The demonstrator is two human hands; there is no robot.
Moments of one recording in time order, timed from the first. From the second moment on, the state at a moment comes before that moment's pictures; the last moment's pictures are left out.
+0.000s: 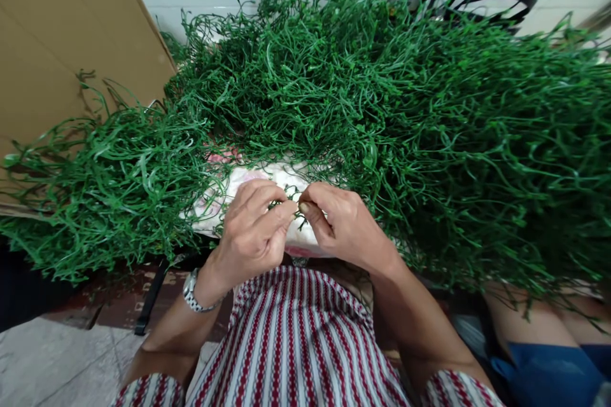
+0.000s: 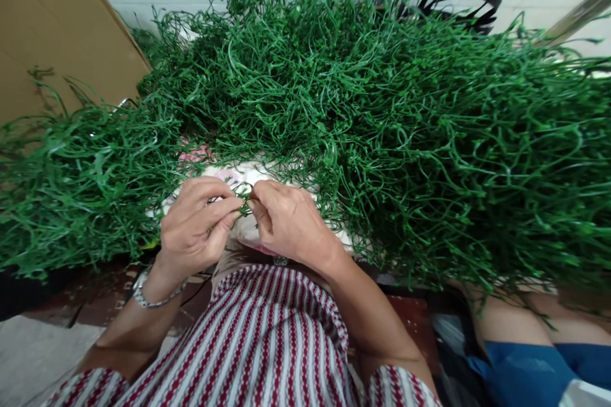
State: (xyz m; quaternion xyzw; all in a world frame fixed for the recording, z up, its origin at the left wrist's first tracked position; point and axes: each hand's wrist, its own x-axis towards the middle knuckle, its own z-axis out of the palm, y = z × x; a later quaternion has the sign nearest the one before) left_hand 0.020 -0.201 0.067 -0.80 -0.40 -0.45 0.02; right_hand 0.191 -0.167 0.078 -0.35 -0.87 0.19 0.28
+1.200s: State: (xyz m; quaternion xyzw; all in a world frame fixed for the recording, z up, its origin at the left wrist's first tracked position) left_hand 0.022 -0.196 0.049 -0.65 -0.45 -0.50 -0.37; right_hand 0.188 -0.174 0.054 -0.32 -0.85 0.14 0.40
